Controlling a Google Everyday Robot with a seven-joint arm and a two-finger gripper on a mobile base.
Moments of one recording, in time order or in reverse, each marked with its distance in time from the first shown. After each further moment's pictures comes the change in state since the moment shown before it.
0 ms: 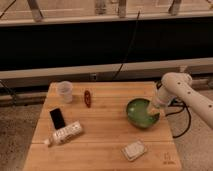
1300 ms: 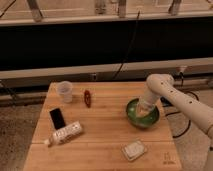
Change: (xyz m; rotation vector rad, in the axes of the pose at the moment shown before) arm -0.067 0.012 0.047 -0.111 -0.006 -0.238
